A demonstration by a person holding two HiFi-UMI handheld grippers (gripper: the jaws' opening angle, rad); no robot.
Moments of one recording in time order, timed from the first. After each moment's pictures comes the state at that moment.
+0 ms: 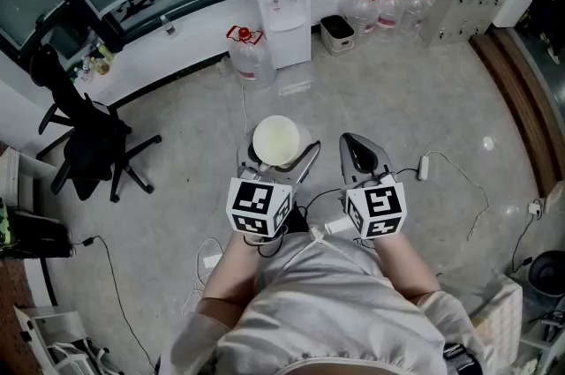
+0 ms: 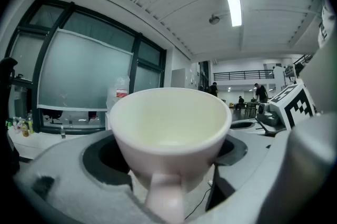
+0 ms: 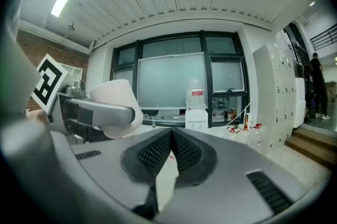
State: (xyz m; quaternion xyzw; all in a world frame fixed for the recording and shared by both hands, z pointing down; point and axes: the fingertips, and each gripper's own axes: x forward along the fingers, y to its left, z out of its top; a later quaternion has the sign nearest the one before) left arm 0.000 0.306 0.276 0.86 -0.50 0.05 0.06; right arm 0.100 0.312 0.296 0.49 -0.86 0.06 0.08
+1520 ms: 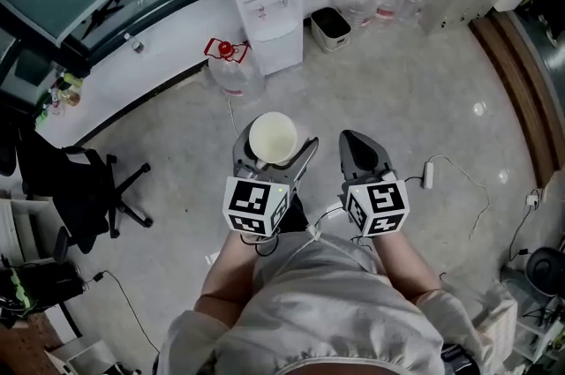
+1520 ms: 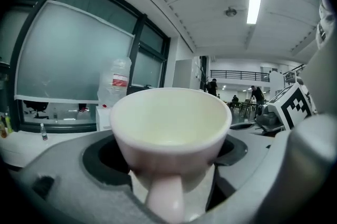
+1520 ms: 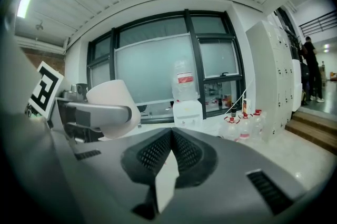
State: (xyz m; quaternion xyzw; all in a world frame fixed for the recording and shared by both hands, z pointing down) left arm -0.056 0.036 0.315 0.88 -0.46 0.07 0.10; right arm 0.048 0.053 0.339 0.53 -0.83 0.14 0.10
